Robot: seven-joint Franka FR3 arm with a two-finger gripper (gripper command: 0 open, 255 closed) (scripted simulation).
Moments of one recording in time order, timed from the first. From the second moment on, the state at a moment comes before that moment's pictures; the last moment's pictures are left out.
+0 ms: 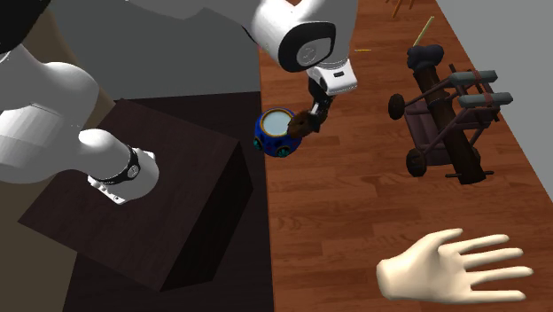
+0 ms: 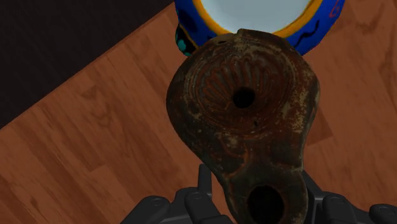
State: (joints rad) arm 0.22 0.27 0.43 -2.06 -0.40 2.28 1.00
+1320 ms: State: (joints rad) arm 0.27 0.26 0.44 -2.28 -0.49 2.46 1.19
